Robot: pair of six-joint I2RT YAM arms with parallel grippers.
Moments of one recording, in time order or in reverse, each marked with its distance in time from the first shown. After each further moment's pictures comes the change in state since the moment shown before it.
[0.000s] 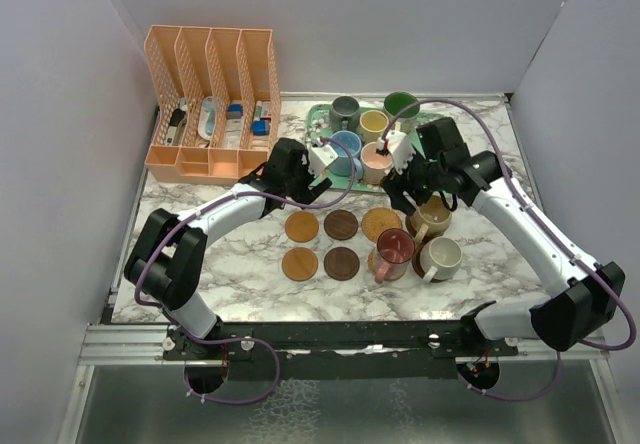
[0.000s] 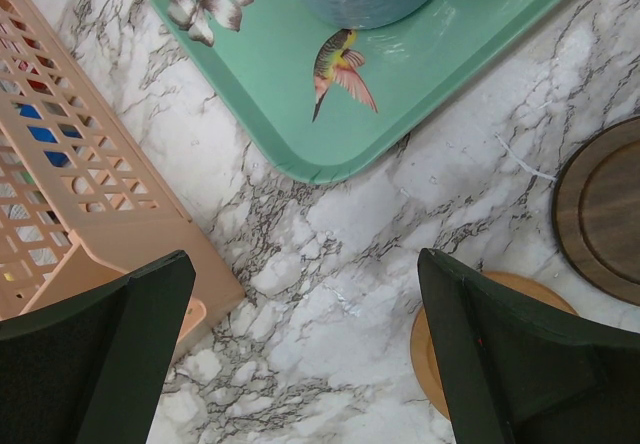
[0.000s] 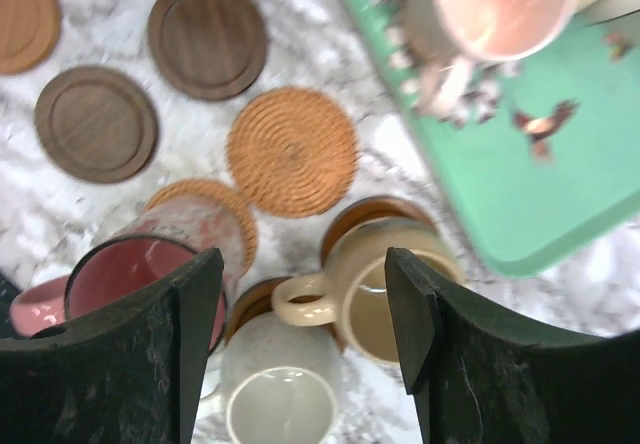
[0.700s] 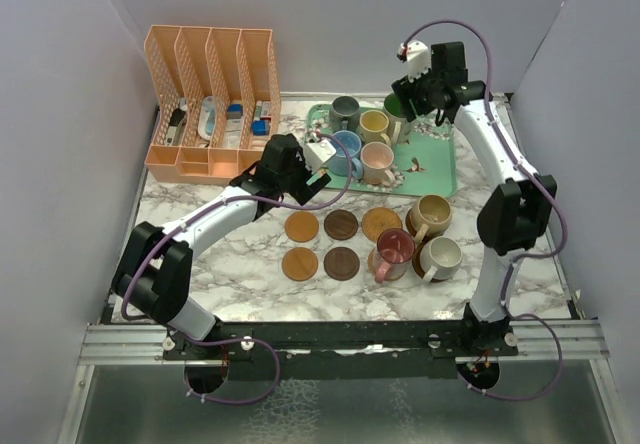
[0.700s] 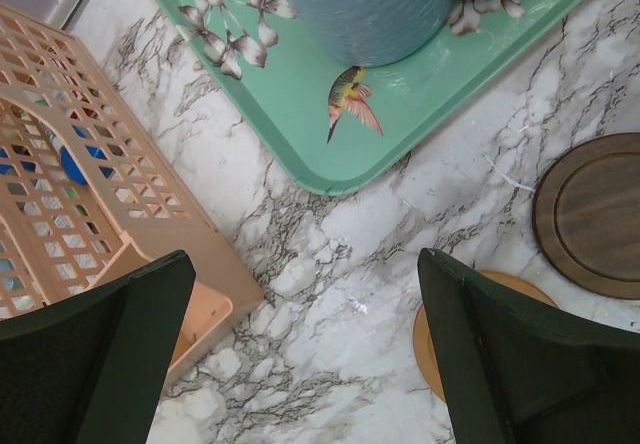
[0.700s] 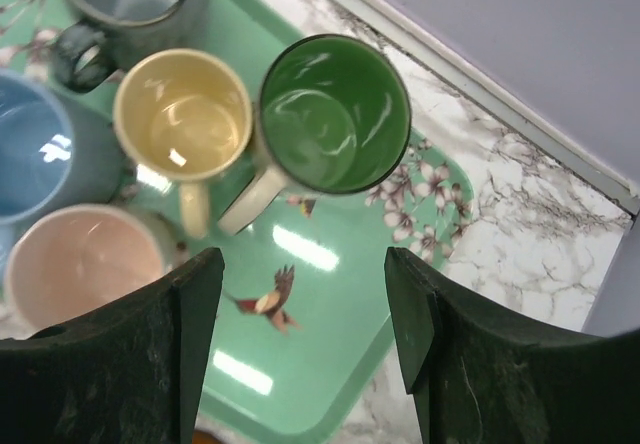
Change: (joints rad) left arm 0.000 -0.090 -0.006 -0.010 0.024 0.004; right arm -0.264 0.590 0.640 0.253 0.114 0.027
